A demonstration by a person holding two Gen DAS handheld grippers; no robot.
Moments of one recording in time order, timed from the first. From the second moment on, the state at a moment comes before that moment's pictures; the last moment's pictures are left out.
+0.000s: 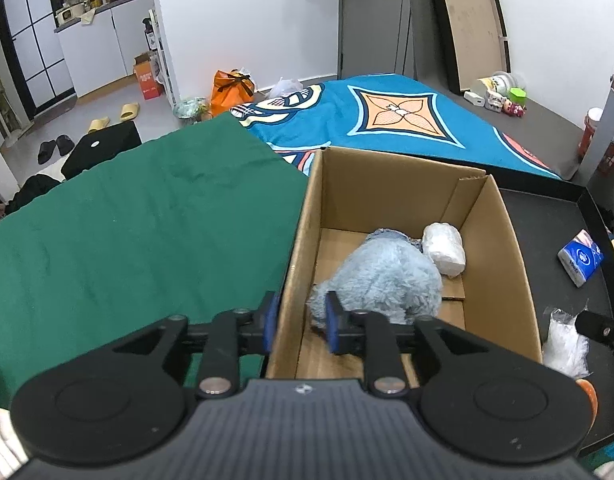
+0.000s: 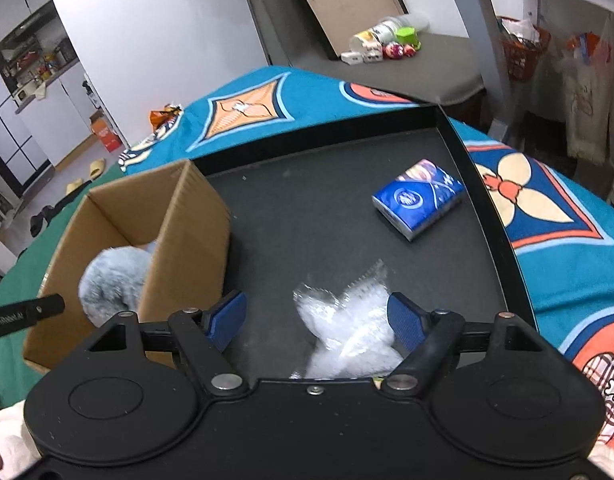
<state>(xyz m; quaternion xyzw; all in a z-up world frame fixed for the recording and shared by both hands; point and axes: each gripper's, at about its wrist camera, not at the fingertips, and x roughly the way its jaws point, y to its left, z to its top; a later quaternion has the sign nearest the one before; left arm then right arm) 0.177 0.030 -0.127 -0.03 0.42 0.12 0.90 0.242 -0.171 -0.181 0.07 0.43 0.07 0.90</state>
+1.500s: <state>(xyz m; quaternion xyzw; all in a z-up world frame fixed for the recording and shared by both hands) 0.189 -0.009 -0.129 0.04 0.42 0.13 0.90 0.254 -0.206 -0.203 0.06 0.44 0.05 0.89</state>
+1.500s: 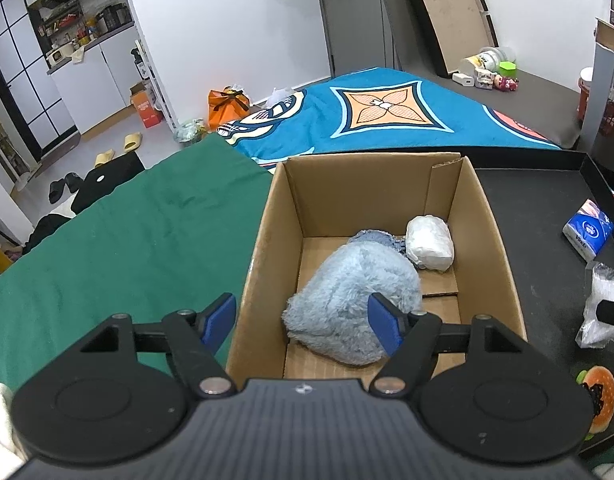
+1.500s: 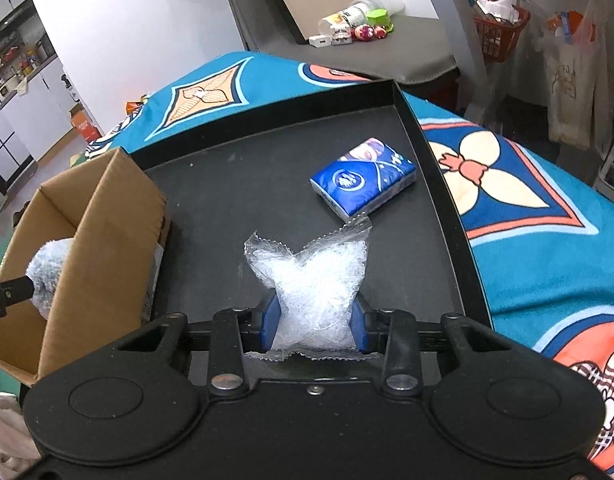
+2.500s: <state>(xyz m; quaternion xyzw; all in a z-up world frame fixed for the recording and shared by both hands) 0.176 0.024 -0.122 -0.03 0.41 0.11 0.91 0.257 -0.133 -0.135 0.06 0.36 0.13 0.92</state>
